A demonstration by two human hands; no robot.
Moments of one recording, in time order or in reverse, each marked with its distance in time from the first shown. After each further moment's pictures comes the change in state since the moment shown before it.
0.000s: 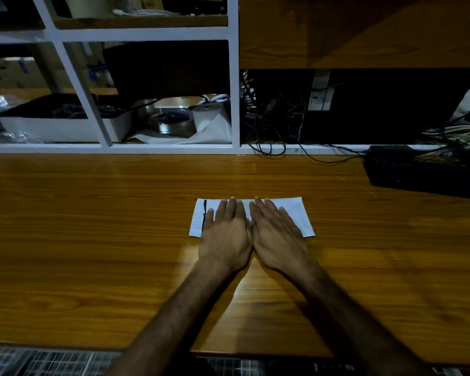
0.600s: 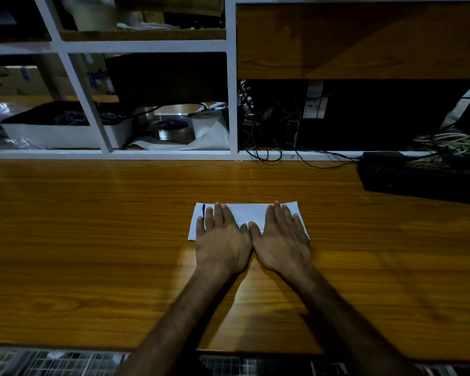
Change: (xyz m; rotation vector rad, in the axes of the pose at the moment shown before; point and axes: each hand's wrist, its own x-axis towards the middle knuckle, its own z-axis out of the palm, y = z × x) left_hand -0.007 0.008 -0.001 0.006 -0.043 -0.198; right_hand -0.004 -0.002 -0.001 0.041 0.000 0.313
